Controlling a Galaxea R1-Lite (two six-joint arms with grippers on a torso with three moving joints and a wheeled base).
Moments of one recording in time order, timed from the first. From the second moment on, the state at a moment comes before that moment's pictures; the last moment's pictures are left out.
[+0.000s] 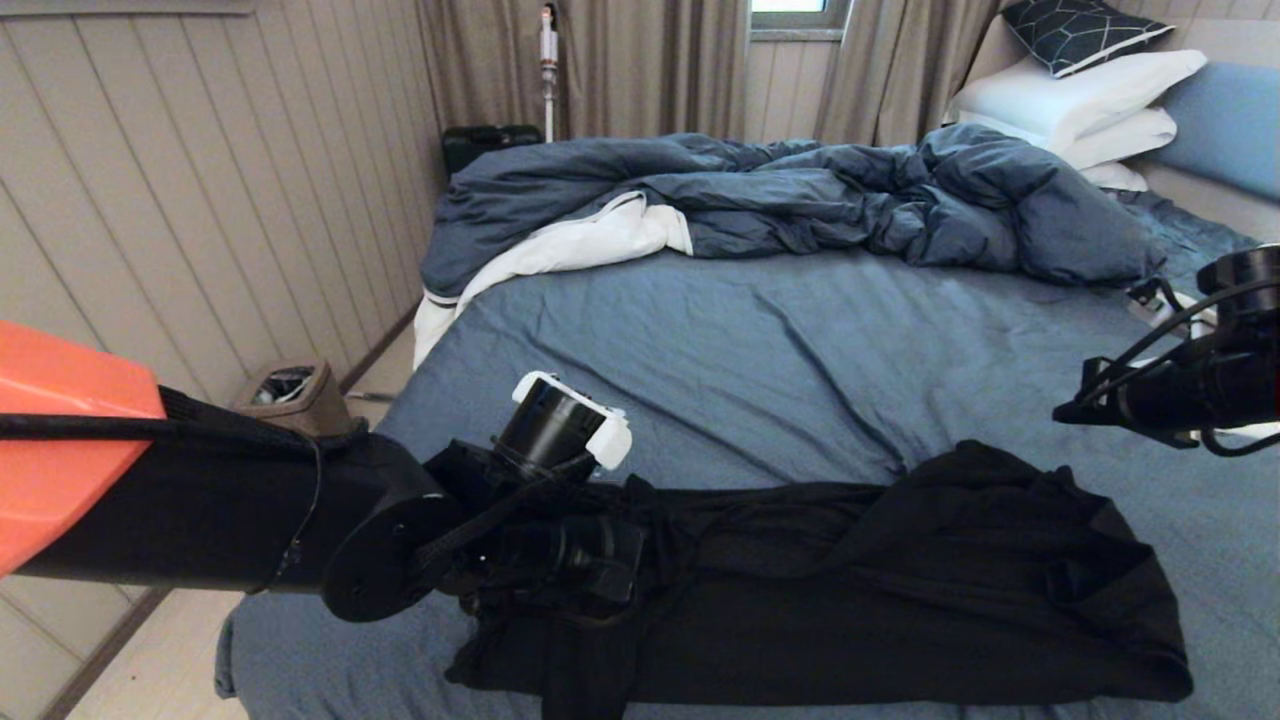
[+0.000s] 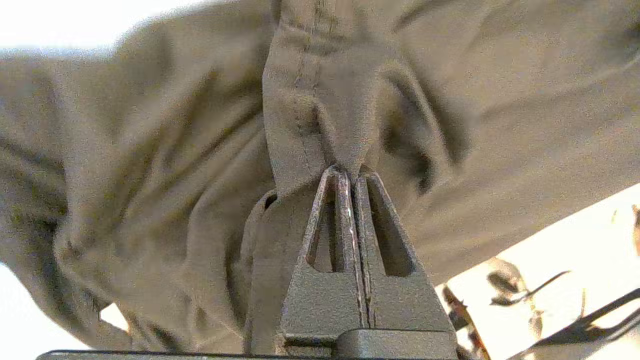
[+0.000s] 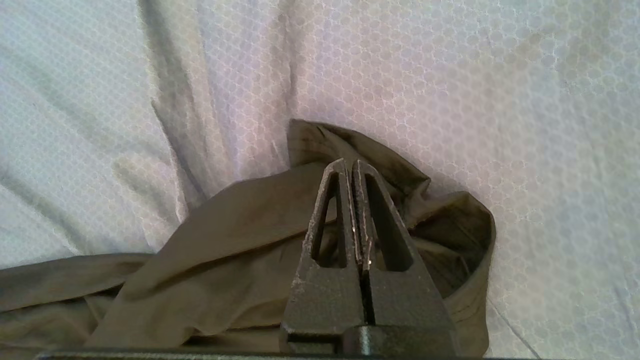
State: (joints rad) left arm -0.82 1.91 -1.08 -0.04 0.08 -0.31; right arm -0.37 1.87 -1.35 0.24 0.33 0.09
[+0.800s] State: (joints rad) left arm -0.67 2.02 -1.36 -0.20 0.33 -0.29; right arm -0.37 1.87 -1.34 0.24 0.33 0.09
